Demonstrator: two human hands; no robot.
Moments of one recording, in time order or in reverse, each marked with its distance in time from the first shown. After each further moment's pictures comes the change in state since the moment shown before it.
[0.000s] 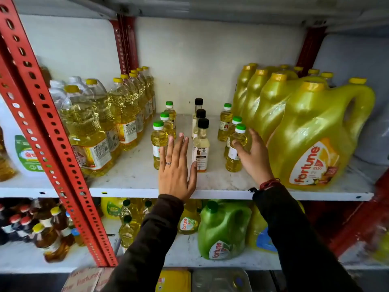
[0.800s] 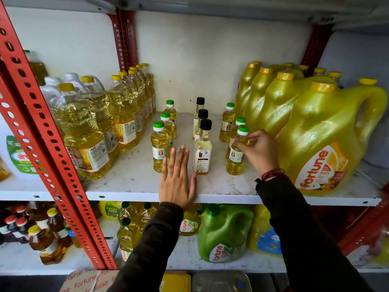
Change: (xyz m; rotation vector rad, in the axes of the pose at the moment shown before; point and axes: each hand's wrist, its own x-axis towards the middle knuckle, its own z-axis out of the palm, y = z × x) left_hand -0.015 -0.013 0.029 0.166 -0.203 -0.046; right_hand 0.036 0.014 0.006 -0.055 0.085 0.106
